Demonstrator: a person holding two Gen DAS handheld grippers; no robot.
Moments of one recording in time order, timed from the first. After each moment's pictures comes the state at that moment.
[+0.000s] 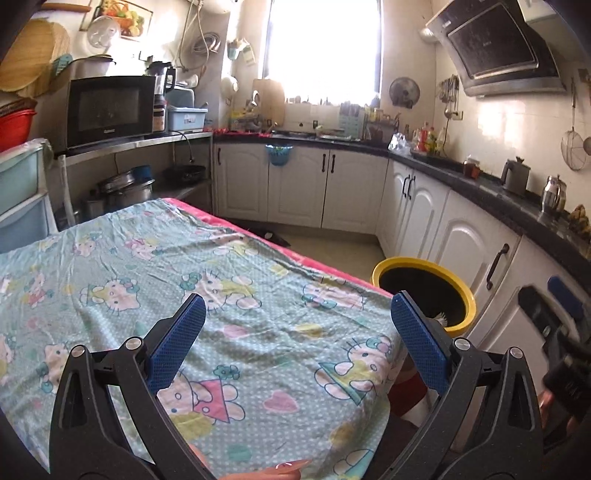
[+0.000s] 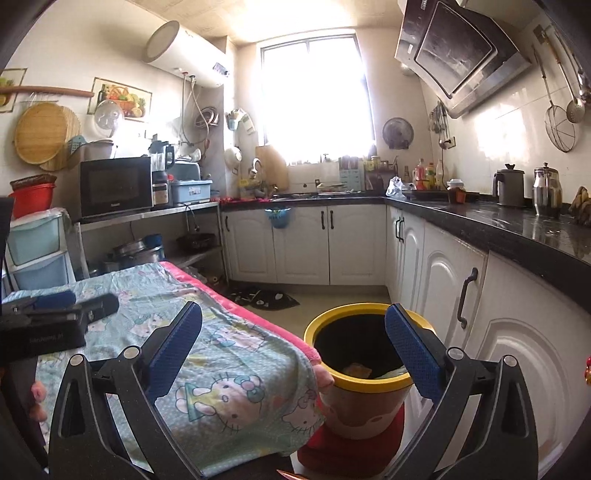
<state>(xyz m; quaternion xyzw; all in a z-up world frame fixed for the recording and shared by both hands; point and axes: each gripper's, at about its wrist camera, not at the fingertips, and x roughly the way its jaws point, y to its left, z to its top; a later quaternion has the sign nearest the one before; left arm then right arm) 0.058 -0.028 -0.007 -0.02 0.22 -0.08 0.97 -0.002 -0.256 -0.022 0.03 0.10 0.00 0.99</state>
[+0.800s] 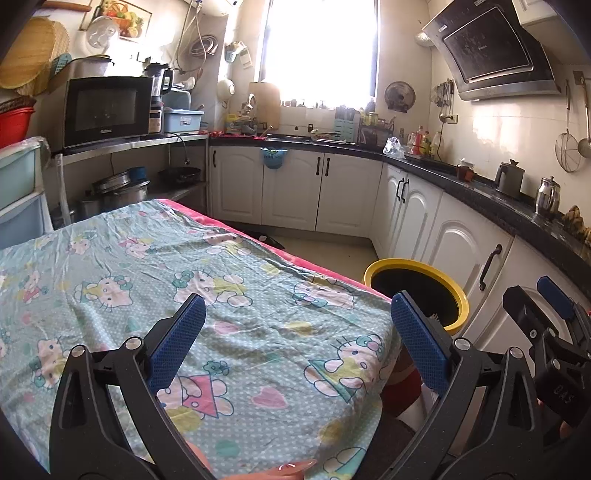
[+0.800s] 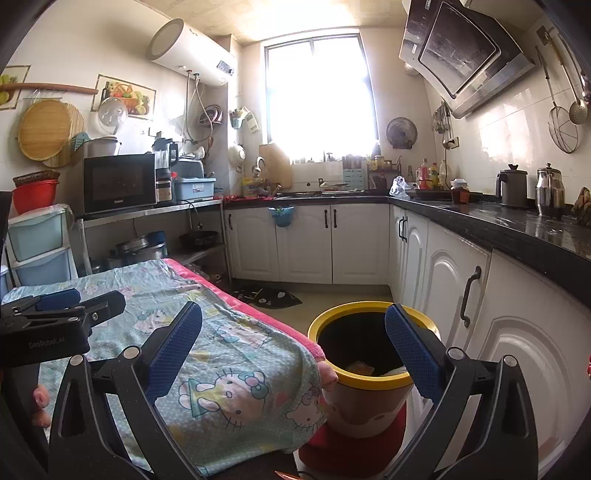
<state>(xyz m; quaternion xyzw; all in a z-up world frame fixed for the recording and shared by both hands) 0.052 -0.035 -0.014 -0.02 0.21 -0.09 0.97 -0.005 -0.249 -0.027 0.02 0.10 0.01 0.99</state>
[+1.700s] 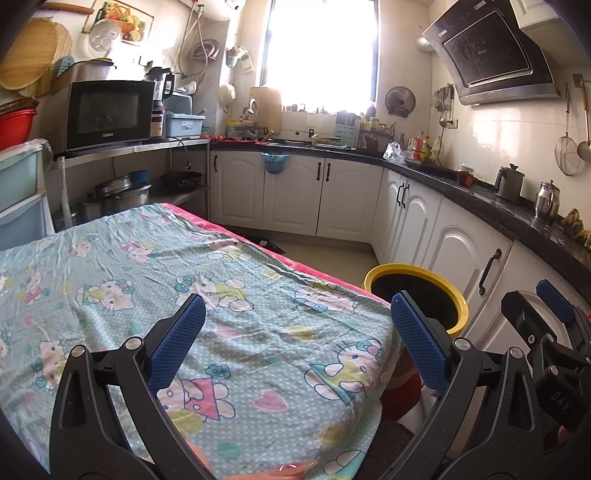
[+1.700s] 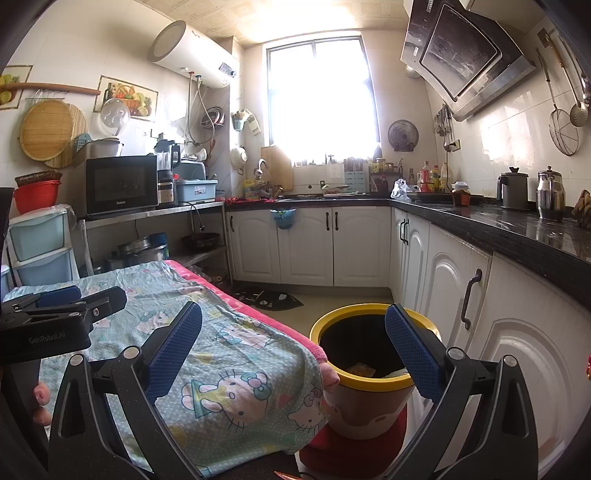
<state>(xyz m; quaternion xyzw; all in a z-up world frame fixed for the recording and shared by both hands) 0.050 -0.033 -0.011 -0.02 0.21 -0.09 0.97 -0.007 -0.245 -0.026 0.02 0.10 0.01 0.99</state>
